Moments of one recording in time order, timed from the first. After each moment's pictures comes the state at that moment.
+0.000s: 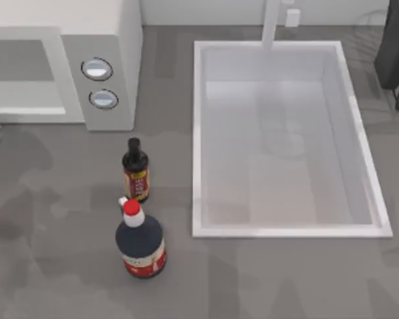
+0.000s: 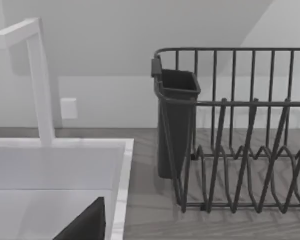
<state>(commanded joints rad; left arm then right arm) 0.16 1.63 1.06 -0.77 0.05 1.02 0.00 0.00 0.00 0.00 0.00 0.00</state>
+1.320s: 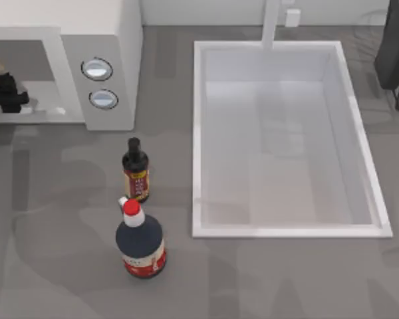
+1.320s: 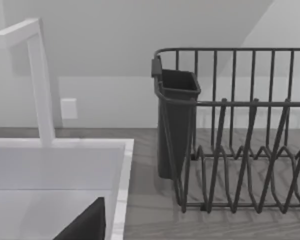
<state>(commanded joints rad) 0.18 2.13 0.94 0.84 0.20 0.08 0.00 0.00 0.00 0.00 0.00 0.00</state>
